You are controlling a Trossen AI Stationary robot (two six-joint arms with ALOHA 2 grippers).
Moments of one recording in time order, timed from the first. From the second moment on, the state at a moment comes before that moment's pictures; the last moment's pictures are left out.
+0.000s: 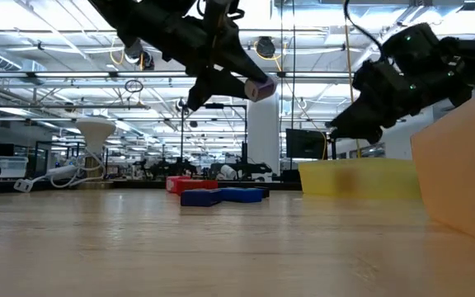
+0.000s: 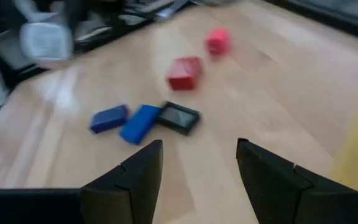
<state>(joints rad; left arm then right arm) 0.03 1.62 1.00 0.13 0.07 -0.52 -0.45 1.00 0.24 0.40 -0.34 0.20</state>
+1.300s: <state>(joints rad) 0.05 1.76 1.00 0.46 0.39 -0.56 0.07 1.38 0.31 1.02 -0.03 -0.35</state>
